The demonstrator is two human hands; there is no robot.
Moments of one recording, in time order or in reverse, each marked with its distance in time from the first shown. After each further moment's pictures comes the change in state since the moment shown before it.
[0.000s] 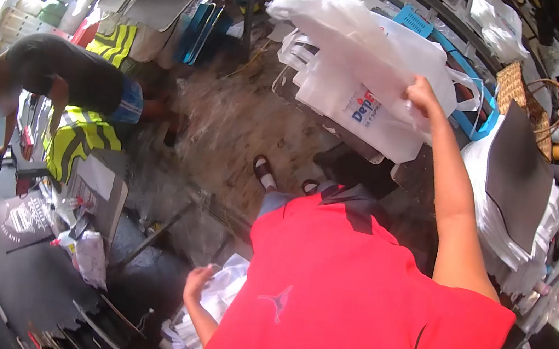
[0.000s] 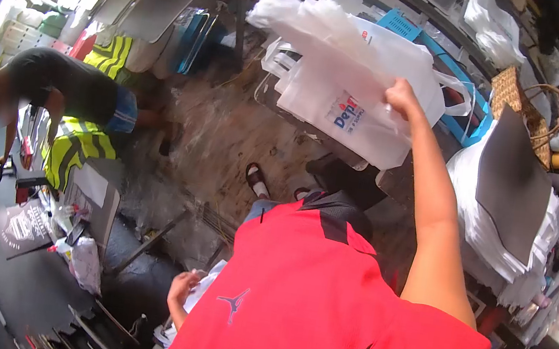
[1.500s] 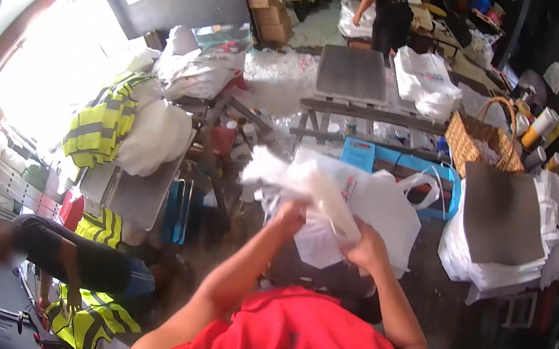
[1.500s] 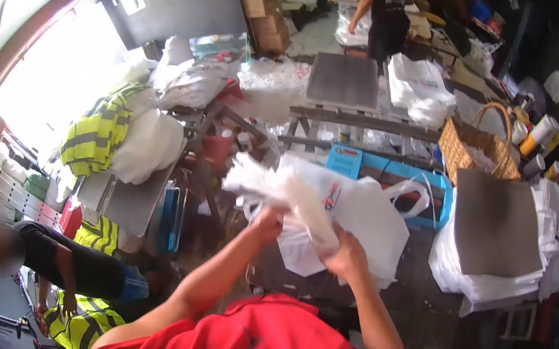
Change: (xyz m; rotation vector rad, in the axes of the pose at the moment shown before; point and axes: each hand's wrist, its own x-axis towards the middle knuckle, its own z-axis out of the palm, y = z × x) left_hand -0.010 0.712 0.377 -0.186 -1.163 0.560; right_hand -0.069 -0.106 0.004 -0.023 0.316 -0.122
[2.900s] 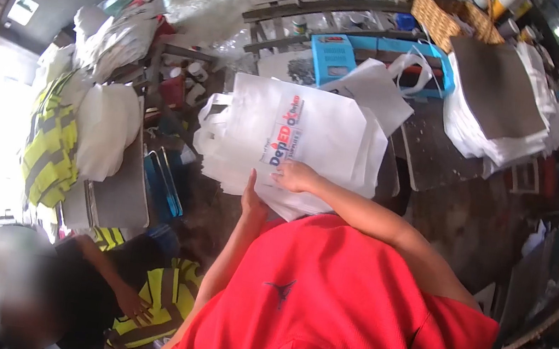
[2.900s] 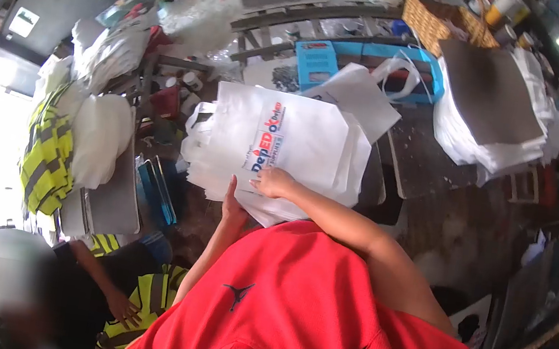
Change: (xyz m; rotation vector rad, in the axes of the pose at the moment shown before) left_hand -0.104 -0.025 -0.147 -0.310 0.305 -0.239; right_hand 0.048 -0.037 0.250 -0.038 -0.496 0.010
